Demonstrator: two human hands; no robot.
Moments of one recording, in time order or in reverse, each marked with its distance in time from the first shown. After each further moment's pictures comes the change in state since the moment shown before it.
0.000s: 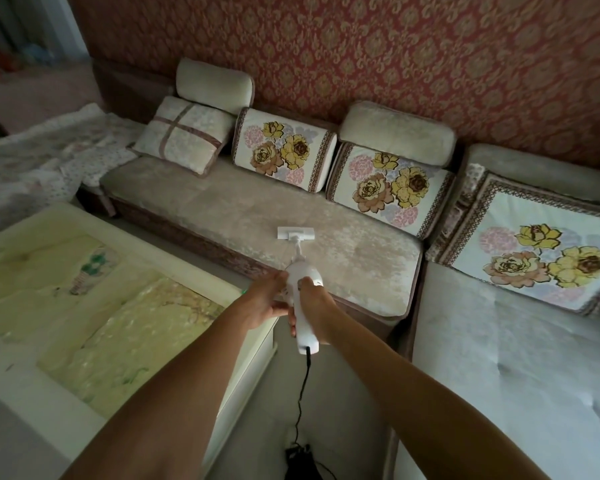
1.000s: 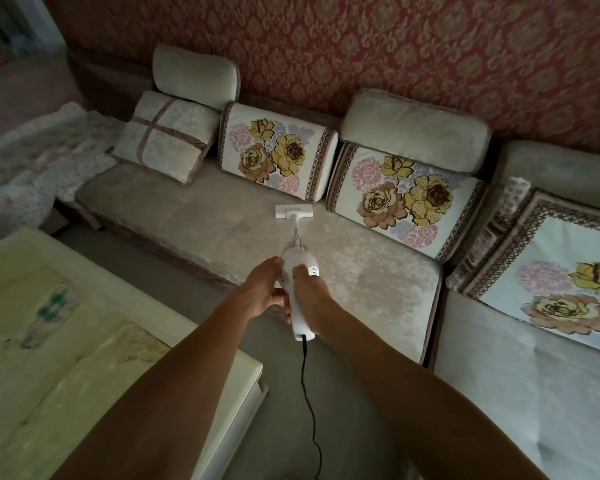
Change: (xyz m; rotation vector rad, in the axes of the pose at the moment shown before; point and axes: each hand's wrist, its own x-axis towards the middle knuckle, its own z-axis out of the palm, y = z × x) left_hand 0.268 0.128 0.076 0.041 0.073 -0.018; right_hand 0.225 -0.204 -0.072 0.004 0.038 -0.037
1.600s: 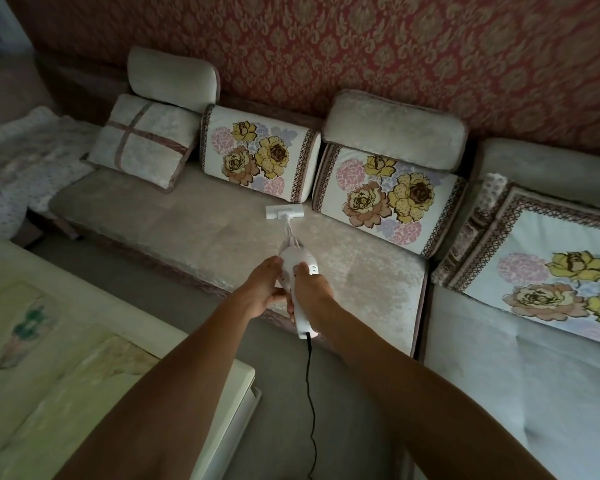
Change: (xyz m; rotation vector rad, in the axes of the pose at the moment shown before) left_hand 0.015 0.004 0.013 0.048 -0.056 0.005; right_hand 0.019 -0.004 -0.012 -0.107 0.126 -0.108
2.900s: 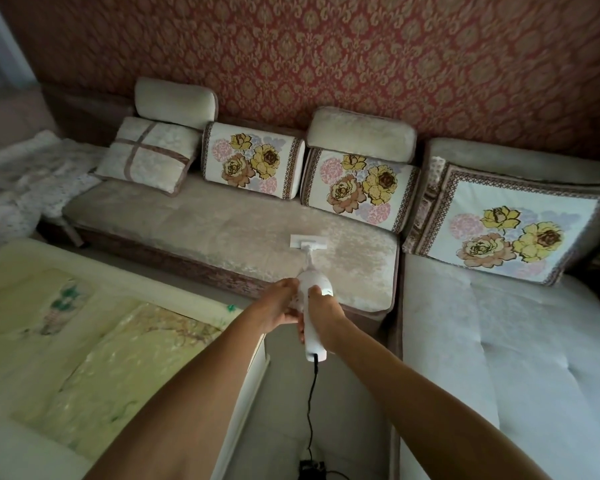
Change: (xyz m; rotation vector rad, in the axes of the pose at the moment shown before) left_hand -0.260 -0.146 -0.049 0.077 -0.194 -0.053; right_hand -0.262 0.189 0.044 0.185 0.069 0.109
